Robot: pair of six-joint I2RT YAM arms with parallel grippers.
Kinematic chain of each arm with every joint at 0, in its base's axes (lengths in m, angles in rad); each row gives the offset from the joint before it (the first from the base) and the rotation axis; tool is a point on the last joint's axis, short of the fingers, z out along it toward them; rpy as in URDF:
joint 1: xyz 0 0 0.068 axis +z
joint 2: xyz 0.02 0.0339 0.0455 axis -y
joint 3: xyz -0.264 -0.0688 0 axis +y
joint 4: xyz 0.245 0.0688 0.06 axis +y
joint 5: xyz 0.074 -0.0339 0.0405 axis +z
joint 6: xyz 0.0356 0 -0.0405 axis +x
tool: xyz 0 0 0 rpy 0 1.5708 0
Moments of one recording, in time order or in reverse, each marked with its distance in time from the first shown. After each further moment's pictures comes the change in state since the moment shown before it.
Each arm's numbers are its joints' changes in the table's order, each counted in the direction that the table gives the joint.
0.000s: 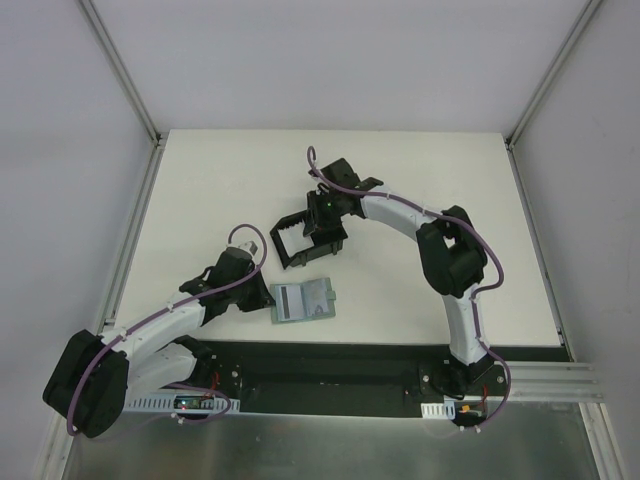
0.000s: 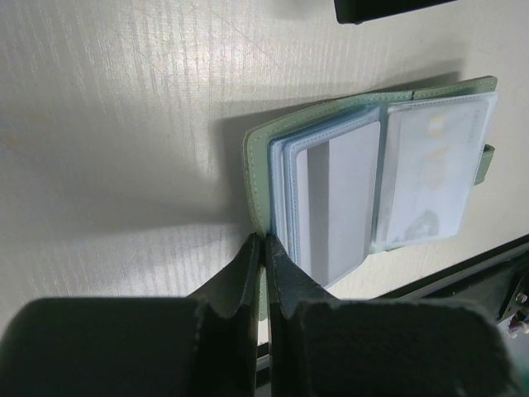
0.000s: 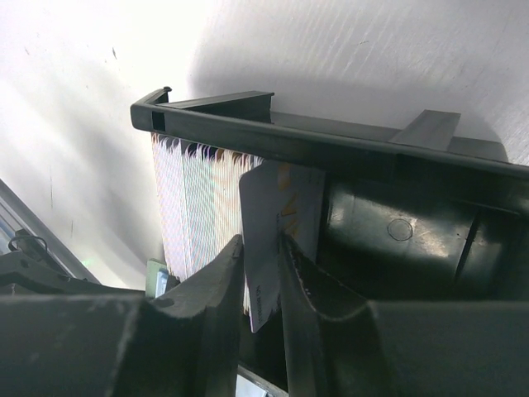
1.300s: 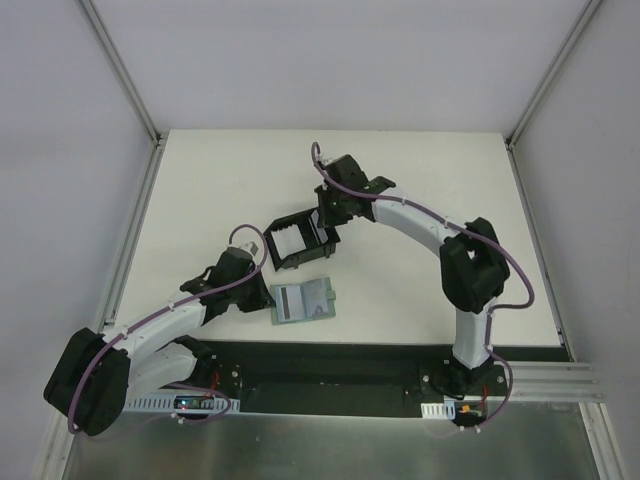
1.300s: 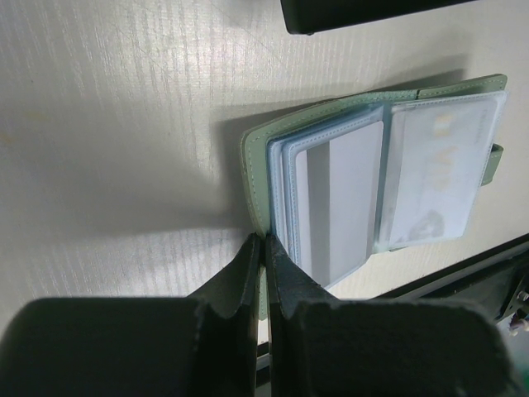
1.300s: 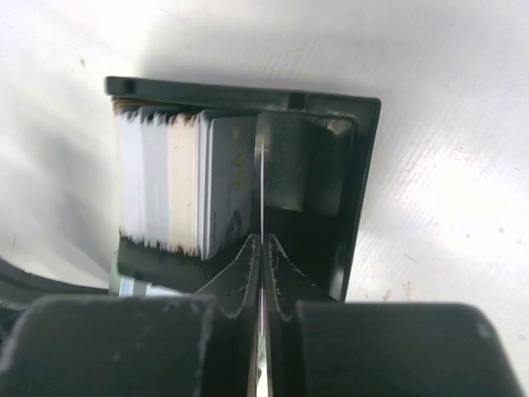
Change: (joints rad) left arm 0.000 -0.012 0.000 0.000 -0.008 0.001; right arm 0.026 0.143 0.053 0.060 -0.227 -0.081
